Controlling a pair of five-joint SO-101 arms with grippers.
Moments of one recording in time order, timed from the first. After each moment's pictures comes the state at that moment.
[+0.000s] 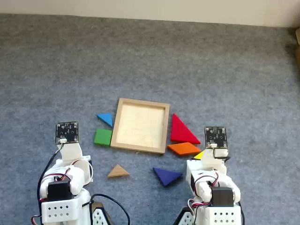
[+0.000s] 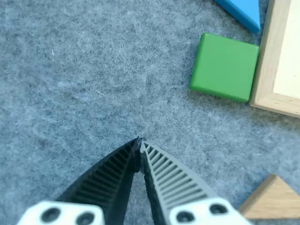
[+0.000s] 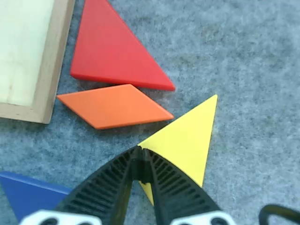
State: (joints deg) left arm -12.5 -102.1 96.0 75.8 5.1; right arm -6.7 -104.3 95.8 71.3 2.6
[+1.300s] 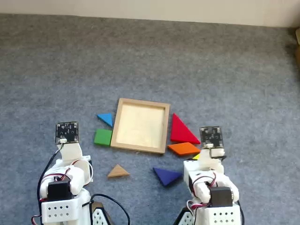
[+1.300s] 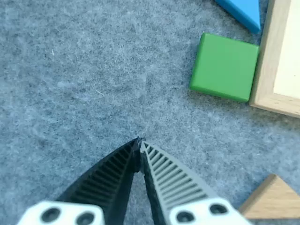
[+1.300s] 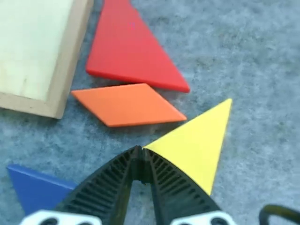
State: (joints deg) left arm -12.5 -102.1 96.0 75.8 5.1; right arm -7.6 -104.3 95.8 71.3 2.6
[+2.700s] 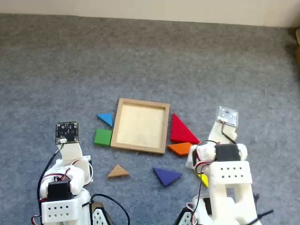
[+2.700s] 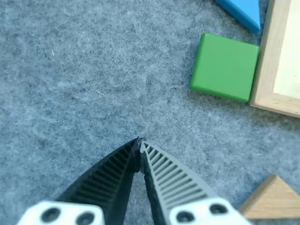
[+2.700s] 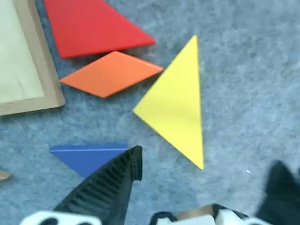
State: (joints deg) left arm -12.5 -102.1 96.0 75.8 5.1; right arm -10.6 -51.4 59.0 80.4 -17.8
